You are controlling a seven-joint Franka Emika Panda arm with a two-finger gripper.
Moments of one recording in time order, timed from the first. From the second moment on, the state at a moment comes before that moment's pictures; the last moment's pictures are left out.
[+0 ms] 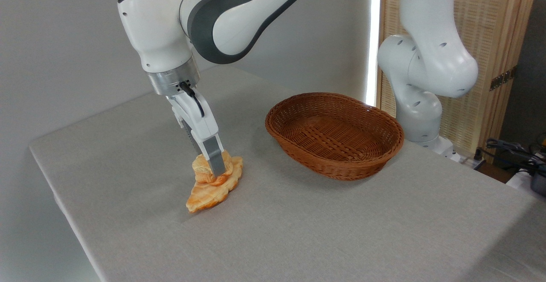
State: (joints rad) arm -0.11 0.11 -0.14 -1.84 -0.05 1.84 0.70
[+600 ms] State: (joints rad) arm -0.11 0.06 -0.13 -1.83 -0.05 1.83 0.69
